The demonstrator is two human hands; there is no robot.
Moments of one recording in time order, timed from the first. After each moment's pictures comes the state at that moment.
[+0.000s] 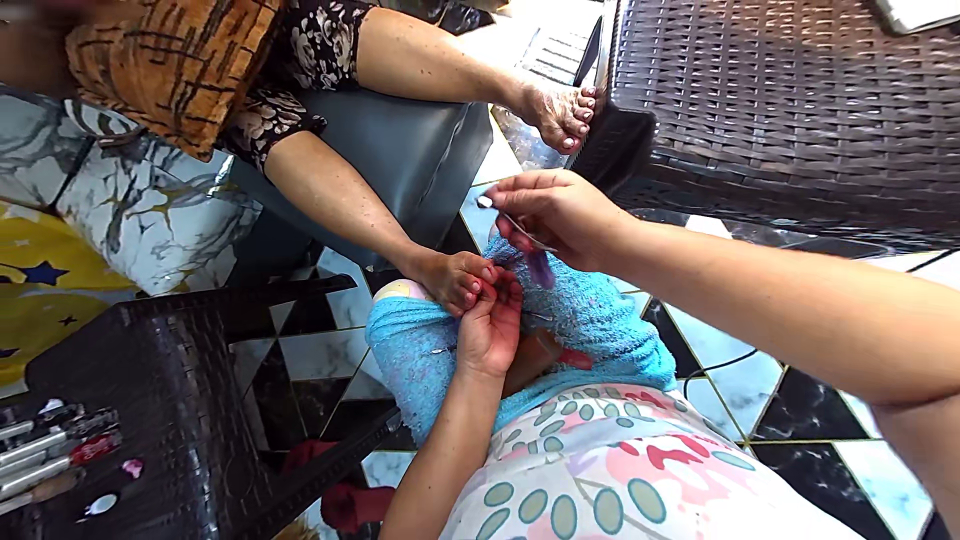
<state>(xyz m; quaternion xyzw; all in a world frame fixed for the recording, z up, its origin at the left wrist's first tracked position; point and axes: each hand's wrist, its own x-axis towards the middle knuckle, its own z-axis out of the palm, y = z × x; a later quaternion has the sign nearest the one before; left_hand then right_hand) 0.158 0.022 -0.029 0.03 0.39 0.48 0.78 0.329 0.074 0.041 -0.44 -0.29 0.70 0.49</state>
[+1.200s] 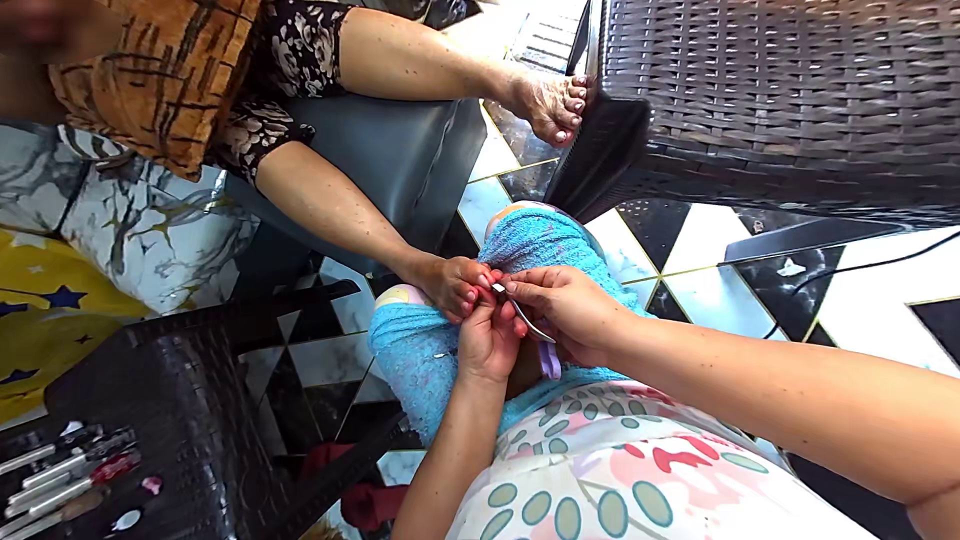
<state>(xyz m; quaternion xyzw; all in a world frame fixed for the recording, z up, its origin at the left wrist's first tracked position) 0.152 0.021 -0.029 0.05 0.38 0.42 0.82 0.289 0.003 0.023 -0.50 -0.09 0.74 0.44</state>
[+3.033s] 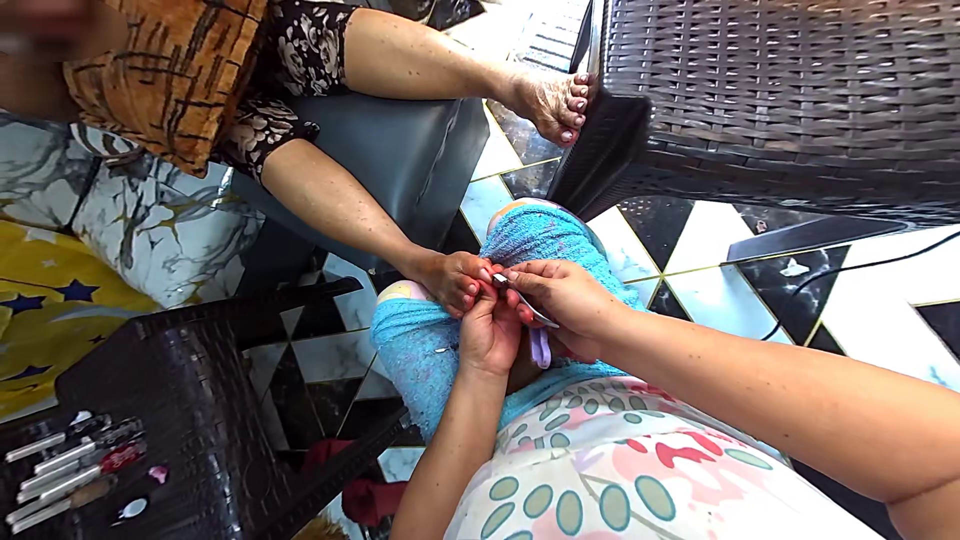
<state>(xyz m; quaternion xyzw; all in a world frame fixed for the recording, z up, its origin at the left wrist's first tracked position) 0.154 0.021 -0.030 0.06 0.38 0.44 0.81 0.286 0.003 0.017 -0.49 -0.06 0.74 0.46</state>
